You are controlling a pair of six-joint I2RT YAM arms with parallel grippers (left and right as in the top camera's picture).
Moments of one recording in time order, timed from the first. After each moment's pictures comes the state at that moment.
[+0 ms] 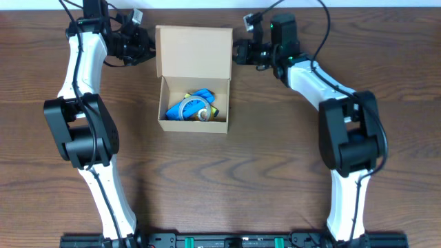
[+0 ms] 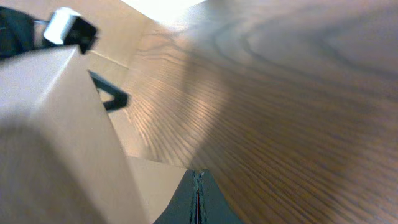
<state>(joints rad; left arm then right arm) 0.12 2.30 2.03 -0.96 0.84 -0.15 0.27 2.22 1.59 0.09 -0.84 0.54</state>
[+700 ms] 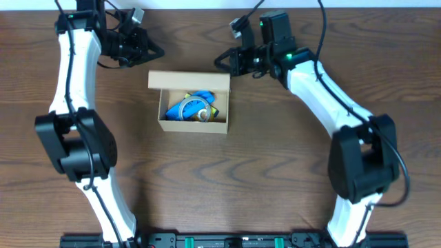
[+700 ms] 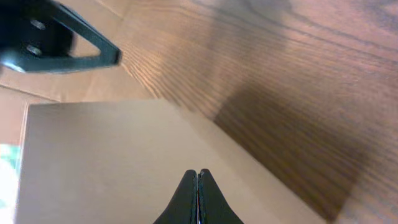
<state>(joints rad) 0.11 2.14 2.03 -1.21 0.82 -0.03 0.37 1.98 1.59 -0.37 -0.71 0.28</state>
